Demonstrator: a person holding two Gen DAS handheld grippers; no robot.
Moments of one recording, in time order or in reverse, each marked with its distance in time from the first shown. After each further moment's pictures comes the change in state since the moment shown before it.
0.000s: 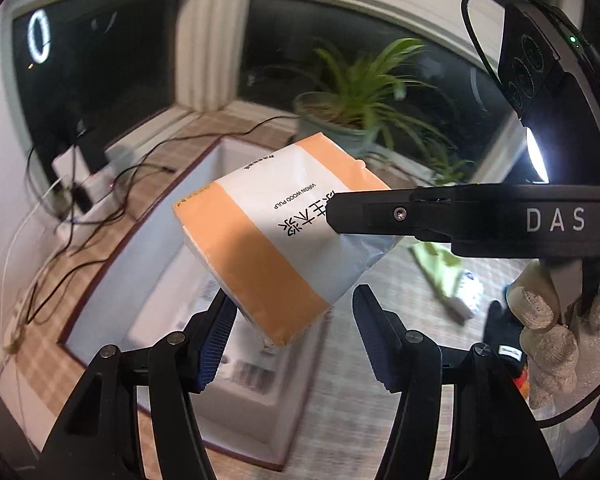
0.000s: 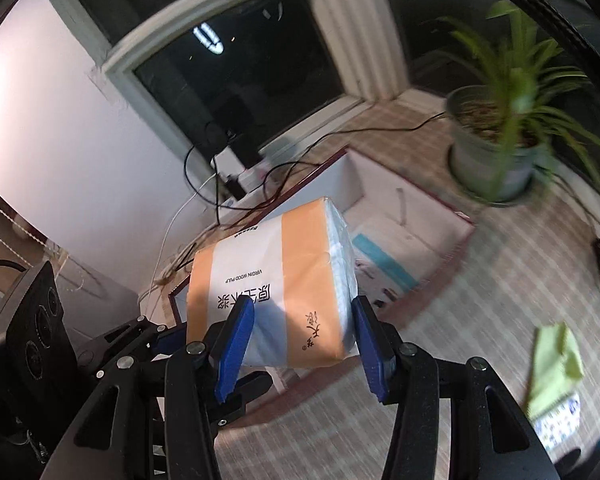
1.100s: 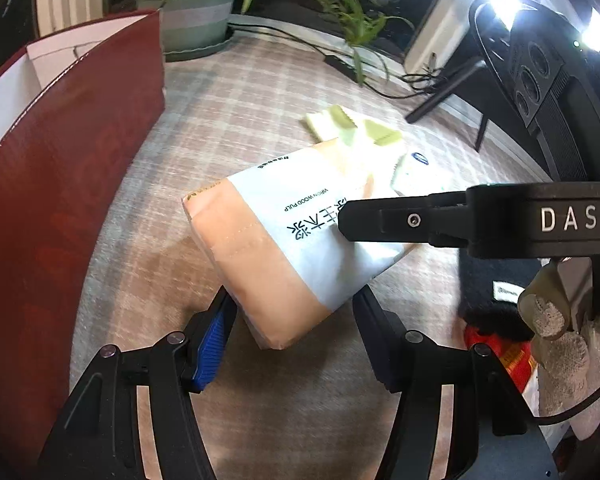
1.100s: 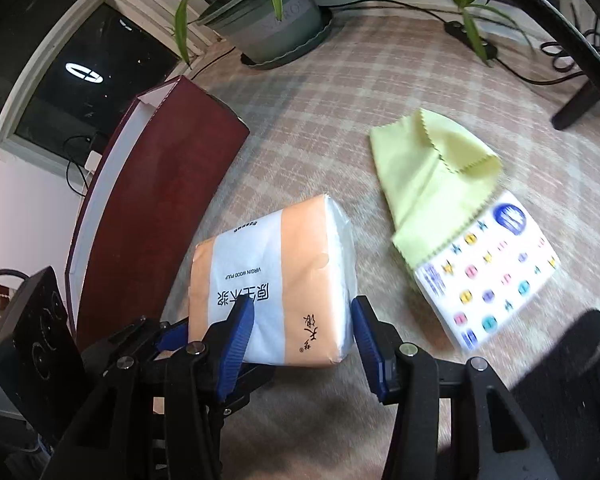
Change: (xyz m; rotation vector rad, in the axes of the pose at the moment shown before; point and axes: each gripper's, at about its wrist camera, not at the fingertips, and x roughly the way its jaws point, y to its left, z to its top) left arm 0.136 -0.123 -0.068 0.125 0.284 -0.163; right arm -0.018 -0.185 -0.144 0.405 0.077 -0.092
